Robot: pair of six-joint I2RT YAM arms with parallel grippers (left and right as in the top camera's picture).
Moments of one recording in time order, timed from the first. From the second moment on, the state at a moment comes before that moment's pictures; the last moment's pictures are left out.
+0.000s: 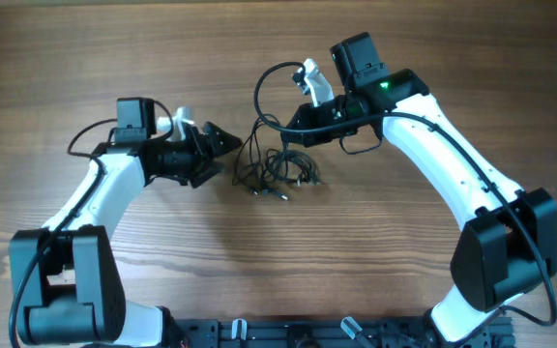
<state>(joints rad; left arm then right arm) 0.01 1.64 0.91 -0.43 0.90 -0.57 0.41 1.82 1.49 -0.79 -0.71 0.17</state>
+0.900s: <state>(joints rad) -0.22 1.50 0.90 -0.28 0.71 -0.38 0.41 1.82 1.49 -0.72 -0.70 0.39</state>
